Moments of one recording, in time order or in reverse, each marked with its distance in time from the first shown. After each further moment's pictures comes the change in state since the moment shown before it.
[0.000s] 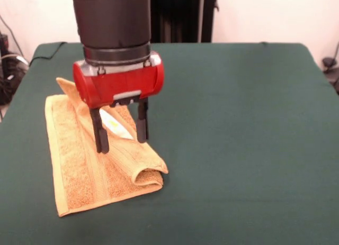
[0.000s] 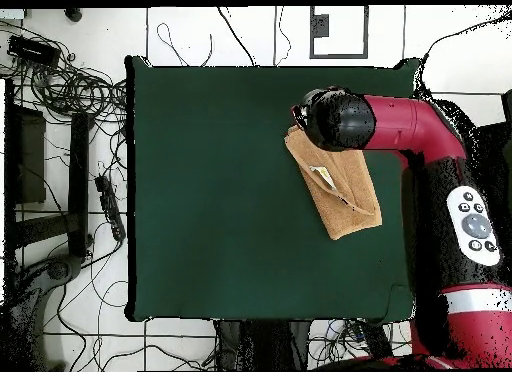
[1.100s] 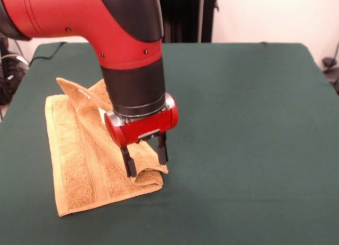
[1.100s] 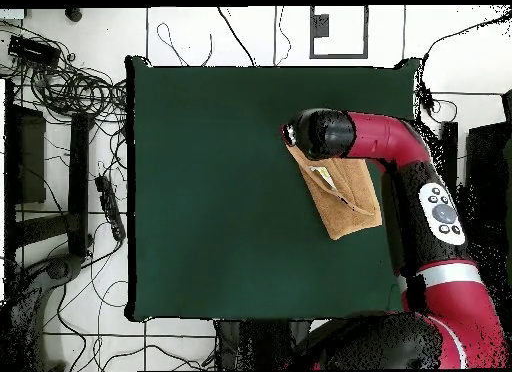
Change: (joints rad) arm 0.000 0.158 0.002 -0.018 -0.002 0.000 0.000
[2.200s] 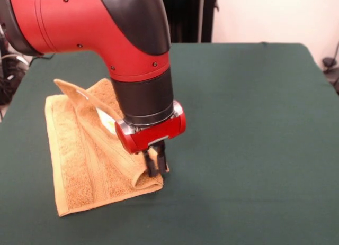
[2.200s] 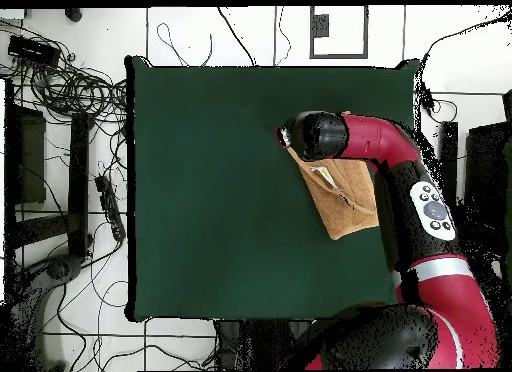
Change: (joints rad) arm -0.002 0.032 0.022 -0.007 -0.006 0.000 0.000
